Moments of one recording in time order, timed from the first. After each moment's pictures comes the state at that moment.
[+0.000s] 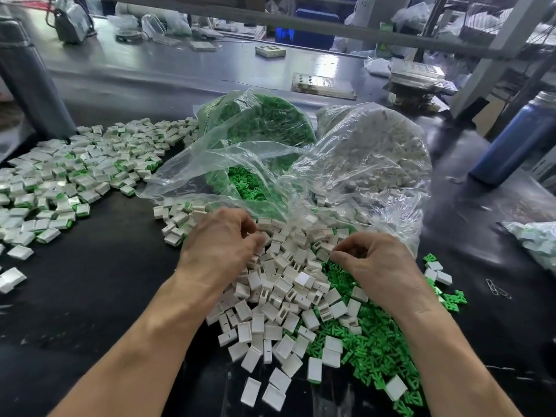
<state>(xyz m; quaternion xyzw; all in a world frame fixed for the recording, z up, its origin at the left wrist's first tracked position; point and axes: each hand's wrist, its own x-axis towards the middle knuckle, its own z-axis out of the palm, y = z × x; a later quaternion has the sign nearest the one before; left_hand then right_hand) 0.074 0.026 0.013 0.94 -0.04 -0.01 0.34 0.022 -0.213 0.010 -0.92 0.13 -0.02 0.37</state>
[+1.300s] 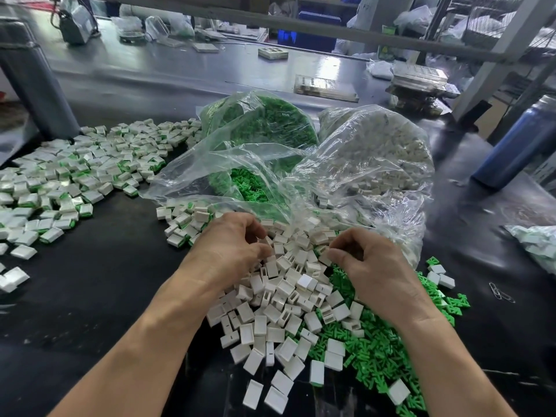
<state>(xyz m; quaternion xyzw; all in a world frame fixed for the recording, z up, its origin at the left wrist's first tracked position) 0.082 0.026 0.012 0.90 -0.03 -0.10 0.42 0.017 -0.202 0.012 -0.91 0.06 -0.05 0.41</state>
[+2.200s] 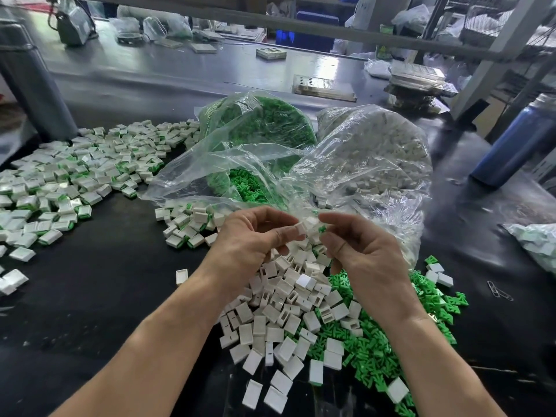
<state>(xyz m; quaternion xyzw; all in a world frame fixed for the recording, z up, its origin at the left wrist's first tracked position) 0.070 0.009 0.018 0.67 -0.08 -0.15 0.72 0.018 -0.186 0.010 -0.76 0.00 -0.10 0.64</state>
